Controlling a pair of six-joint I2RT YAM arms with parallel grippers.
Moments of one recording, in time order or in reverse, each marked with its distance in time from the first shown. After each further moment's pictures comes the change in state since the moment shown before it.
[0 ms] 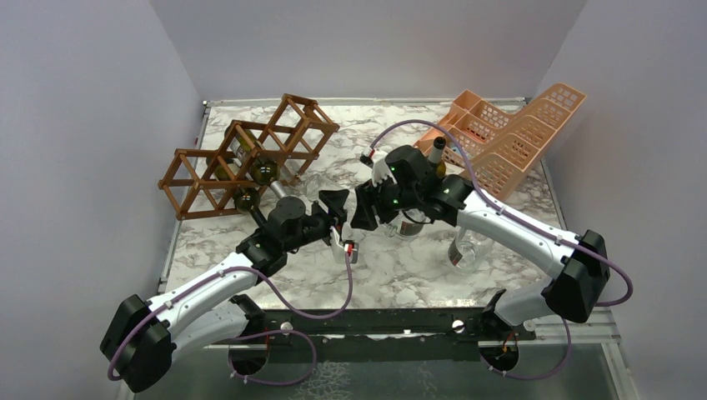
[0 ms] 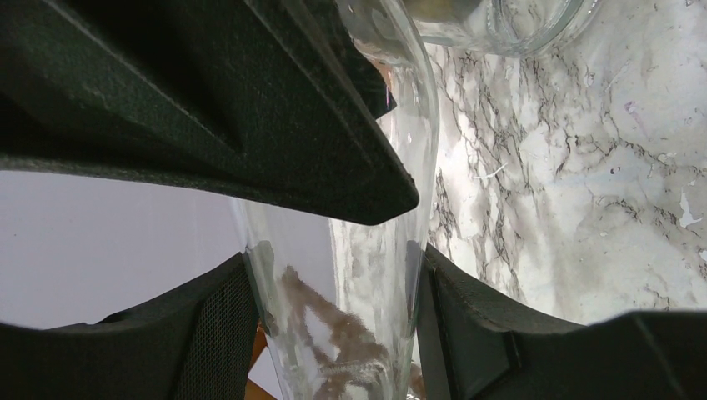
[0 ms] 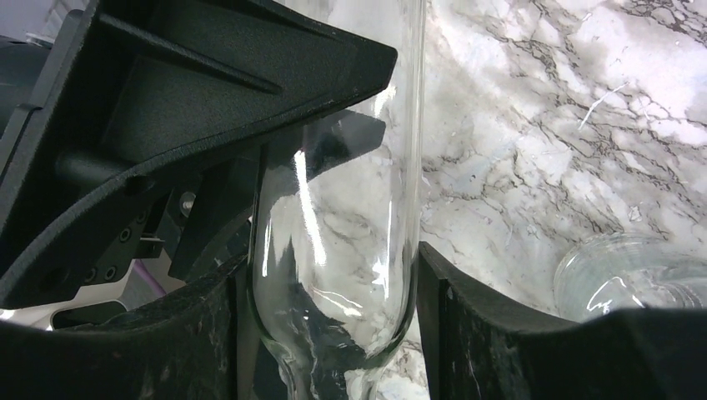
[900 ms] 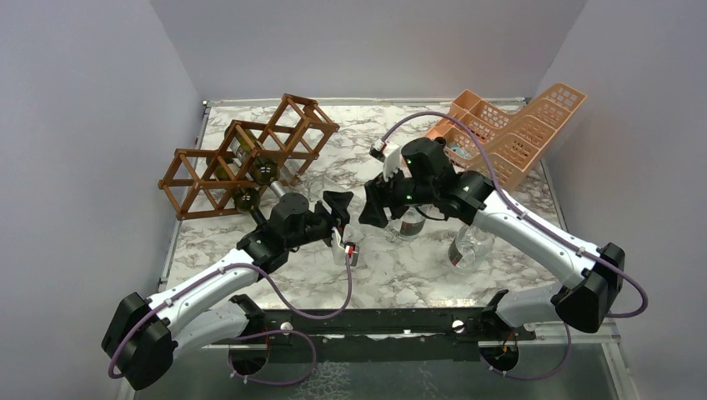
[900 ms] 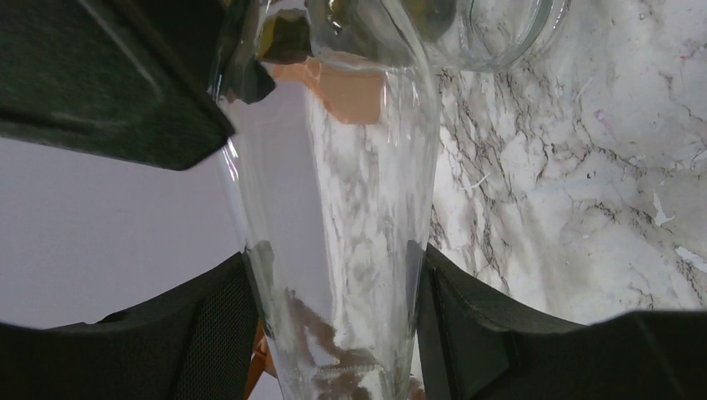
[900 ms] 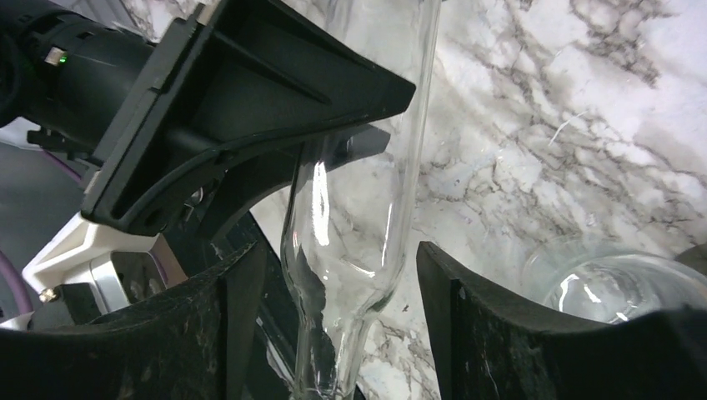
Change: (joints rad) left arm 0.000 0.021 0.055 -0.090 0.063 0.028; right arm -0.041 -0.101 0.047 -0.075 -0.036 -0.106
